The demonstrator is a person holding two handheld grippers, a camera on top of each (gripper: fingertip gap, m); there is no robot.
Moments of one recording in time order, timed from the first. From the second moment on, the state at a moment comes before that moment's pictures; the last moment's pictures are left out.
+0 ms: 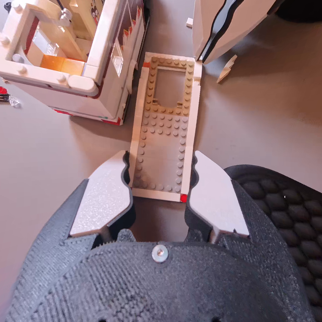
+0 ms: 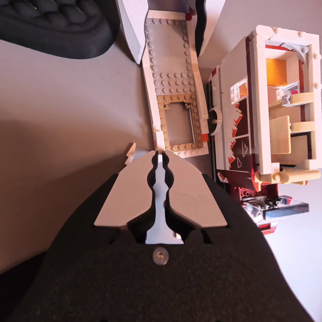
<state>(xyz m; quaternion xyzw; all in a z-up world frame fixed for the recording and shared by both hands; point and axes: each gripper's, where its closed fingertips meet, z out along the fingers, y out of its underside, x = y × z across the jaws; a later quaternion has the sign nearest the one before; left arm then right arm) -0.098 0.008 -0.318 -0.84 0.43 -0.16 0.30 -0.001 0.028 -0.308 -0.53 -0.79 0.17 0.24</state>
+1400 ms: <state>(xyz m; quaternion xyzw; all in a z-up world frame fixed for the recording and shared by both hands) -0.098 0.007 -0.318 -0.83 0.44 -0.16 0.29 -0.009 0.023 -0.307 -0.49 -0.84 0.10 0.21</state>
